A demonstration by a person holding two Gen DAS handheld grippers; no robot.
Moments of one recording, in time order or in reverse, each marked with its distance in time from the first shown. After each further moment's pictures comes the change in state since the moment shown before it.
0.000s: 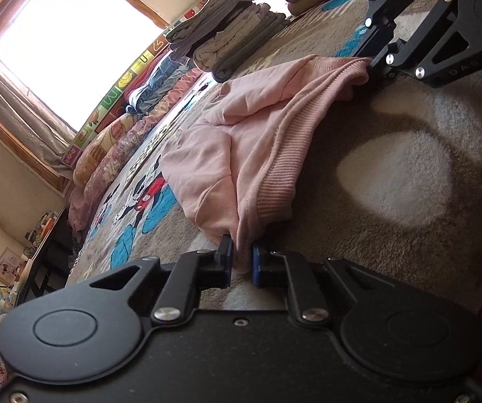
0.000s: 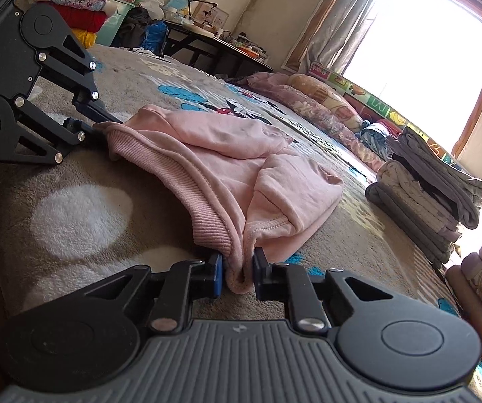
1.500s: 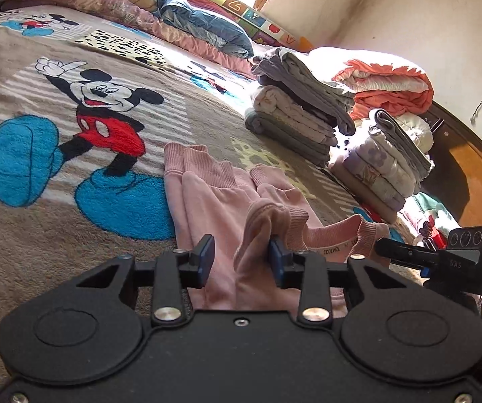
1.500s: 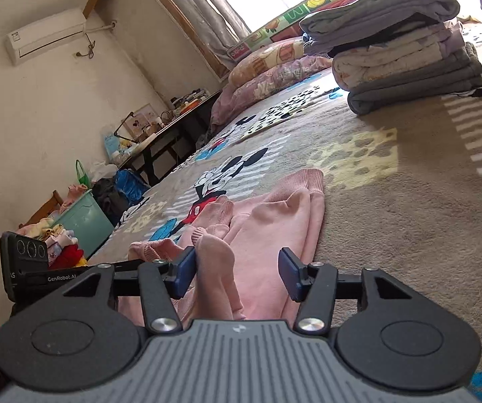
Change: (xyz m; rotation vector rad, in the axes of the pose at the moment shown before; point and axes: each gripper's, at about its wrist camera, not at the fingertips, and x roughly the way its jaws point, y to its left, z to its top) left arm 0.122 0.171 -0.010 -1.133 -0.074 -0.650; right arm 0.069 -0.168 -0.014 0.988 -0.103 0.368
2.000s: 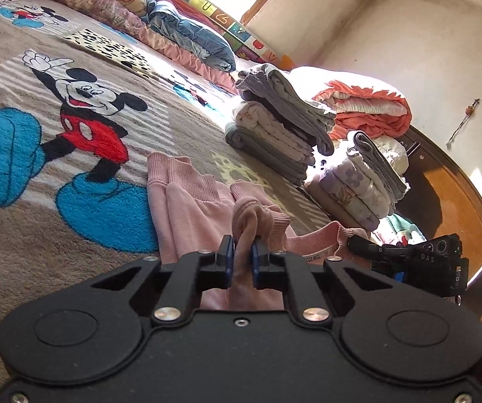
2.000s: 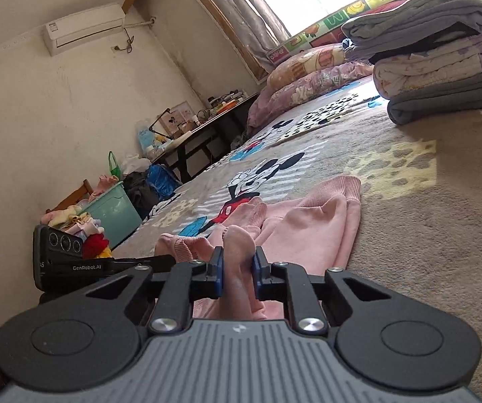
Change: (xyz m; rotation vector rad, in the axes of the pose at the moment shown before) left arm 0.003 0.016 0.004 -0.059 -0.062 -0.119; right arm 0.010 0.002 0.007 -0.029 -0.011 0.139
